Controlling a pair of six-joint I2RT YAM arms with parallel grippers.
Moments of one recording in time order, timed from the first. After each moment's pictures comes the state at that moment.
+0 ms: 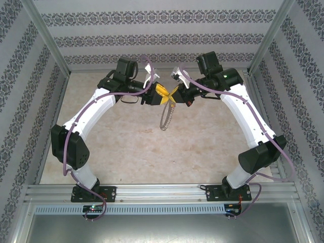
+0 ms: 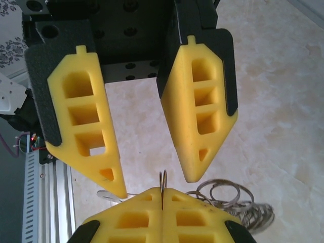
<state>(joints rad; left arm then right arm) -0.39 1.72 1.66 -0.58 1.19 0.28 0.39 1.63 1.84 -1.13 -0.78 -0.45</state>
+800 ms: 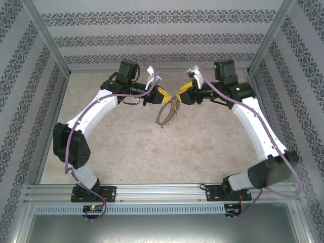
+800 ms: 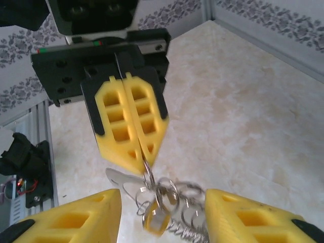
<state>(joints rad) -0.40 1.73 1.60 -0.50 1.14 0.25 0.26 1.40 1.47 -0.74 -0.86 -0.22</state>
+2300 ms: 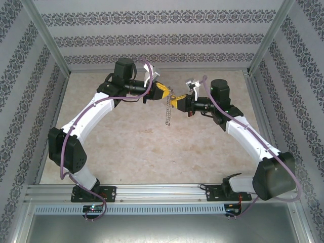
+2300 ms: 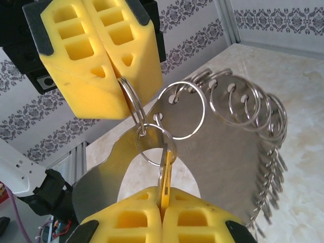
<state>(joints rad) -0.40 1.66 1.55 -0.33 1.07 0.15 0.30 1.32 1.00 -0.03 -0.97 0.20</state>
